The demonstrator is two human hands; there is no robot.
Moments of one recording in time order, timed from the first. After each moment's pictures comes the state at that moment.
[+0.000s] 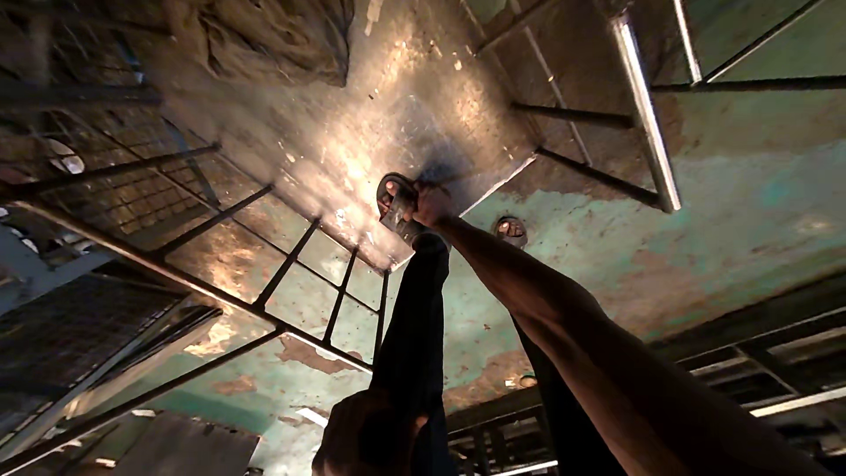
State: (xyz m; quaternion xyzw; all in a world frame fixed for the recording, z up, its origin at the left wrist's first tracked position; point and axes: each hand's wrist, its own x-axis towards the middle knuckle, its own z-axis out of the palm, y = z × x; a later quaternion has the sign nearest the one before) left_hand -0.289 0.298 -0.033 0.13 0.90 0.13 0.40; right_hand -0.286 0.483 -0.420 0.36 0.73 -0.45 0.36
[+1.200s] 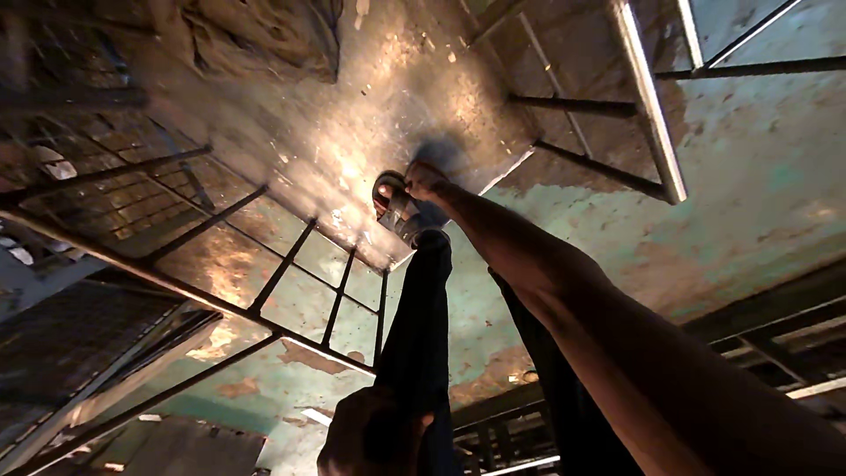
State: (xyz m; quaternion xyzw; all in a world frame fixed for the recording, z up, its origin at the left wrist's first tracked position) left_hand -0.289 0.303 -0.041 0.12 0.89 0.15 0.41; right_hand -0.317 0.519 -0.451 0.23 0.76 -0.45 0.41
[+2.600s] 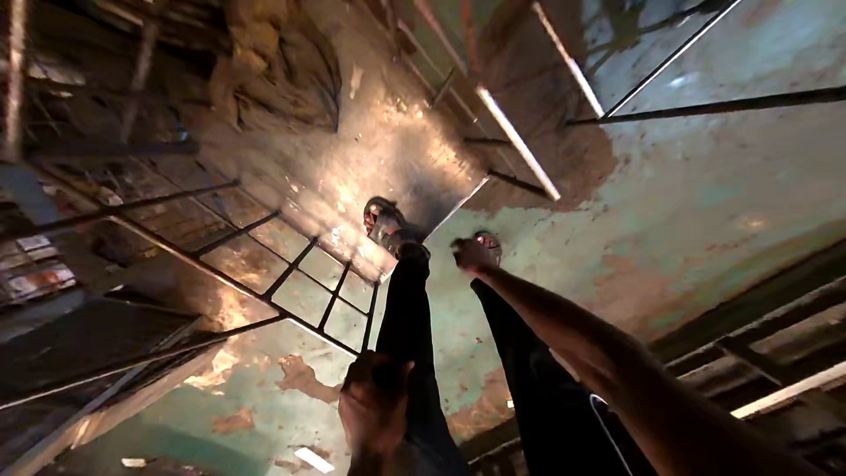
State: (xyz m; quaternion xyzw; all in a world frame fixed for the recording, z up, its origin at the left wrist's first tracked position) left_hand -0.245 0.317 -0.034 0.10 0.91 0.03 0.41; right_hand -0.119 0.513 -0.338 0.38 0.69 -0.47 0.40
